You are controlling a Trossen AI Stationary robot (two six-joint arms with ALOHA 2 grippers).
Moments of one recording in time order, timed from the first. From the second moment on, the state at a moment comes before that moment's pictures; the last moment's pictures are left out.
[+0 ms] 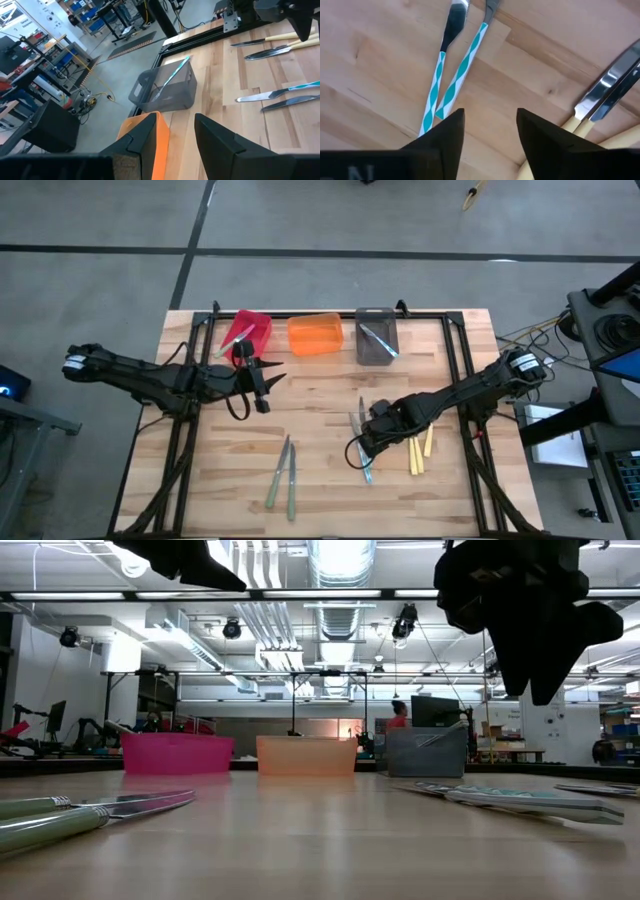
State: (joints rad) left arm -0.17 0.98 0.72 -0.08 -0.61 0.32; right arm 0.33 1.62 1.19 -0.96 -0.02 1.36
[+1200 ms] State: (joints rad) left arm -0.17 0.98 0.72 -0.08 -0.61 0.31; right arm 0.34 1.60 0.87 -0.87 -0.20 1.42
